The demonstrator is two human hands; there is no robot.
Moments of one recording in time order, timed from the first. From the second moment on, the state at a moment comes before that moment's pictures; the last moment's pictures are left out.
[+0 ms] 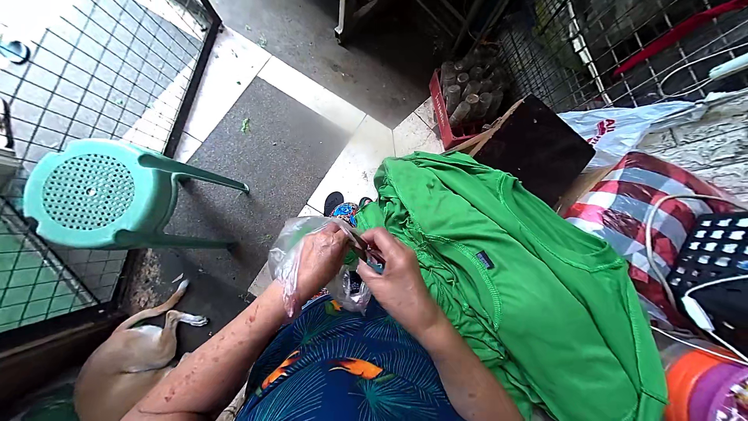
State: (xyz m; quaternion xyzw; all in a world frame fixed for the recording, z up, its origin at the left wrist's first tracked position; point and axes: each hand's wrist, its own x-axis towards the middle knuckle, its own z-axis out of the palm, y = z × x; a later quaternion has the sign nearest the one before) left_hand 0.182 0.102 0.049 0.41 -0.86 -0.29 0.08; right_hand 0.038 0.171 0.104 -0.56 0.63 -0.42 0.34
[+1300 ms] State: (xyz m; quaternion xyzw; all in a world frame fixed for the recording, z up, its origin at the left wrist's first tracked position) left_hand 0.043 0.065 0.056 0.31 -0.81 -0.44 0.24; right_hand -0.140 0.260 0.117 -0.30 0.92 -0.23 0.07
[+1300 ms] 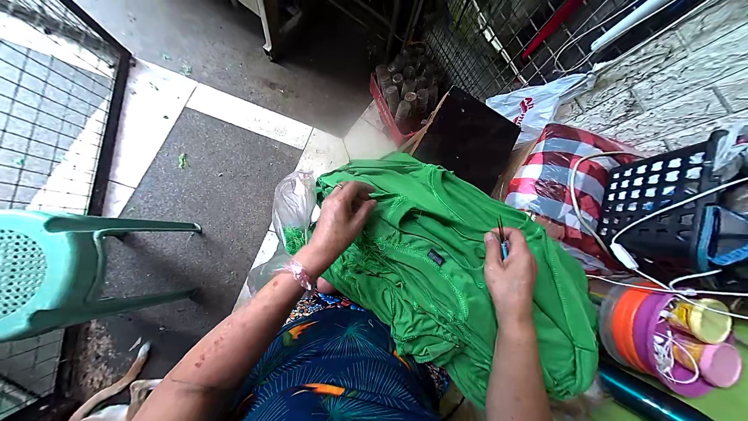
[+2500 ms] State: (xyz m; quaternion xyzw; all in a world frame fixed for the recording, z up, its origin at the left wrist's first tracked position) left_hand 0.000 0.060 0.048 0.17 -0.84 -0.51 0.12; right_hand -0.161 0.212 0.111 -0.38 0.81 -0.28 0.34
